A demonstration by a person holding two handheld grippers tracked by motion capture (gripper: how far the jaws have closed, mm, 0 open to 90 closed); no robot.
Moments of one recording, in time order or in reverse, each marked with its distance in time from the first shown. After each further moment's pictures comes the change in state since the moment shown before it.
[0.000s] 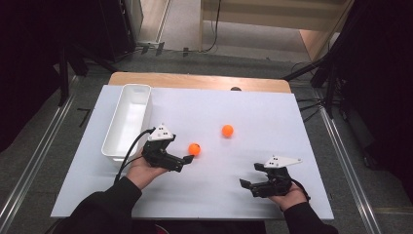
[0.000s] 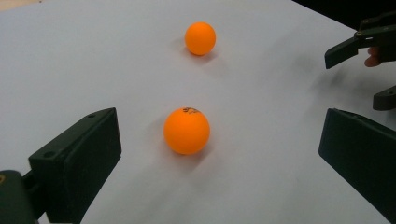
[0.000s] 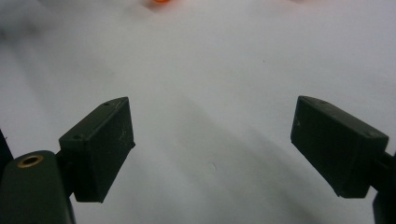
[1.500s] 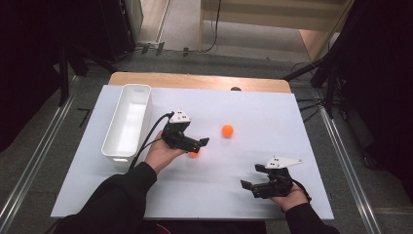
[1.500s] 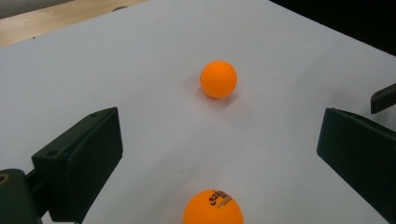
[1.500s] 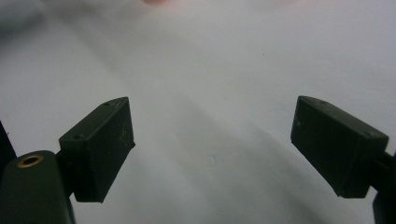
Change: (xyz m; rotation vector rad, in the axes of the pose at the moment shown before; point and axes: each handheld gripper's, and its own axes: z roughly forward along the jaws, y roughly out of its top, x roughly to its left) left arm 0.017 0.036 0.055 -0.026 0.004 0.013; right arm -0.002 -0.003 -0.002 0.007 0.006 0.004
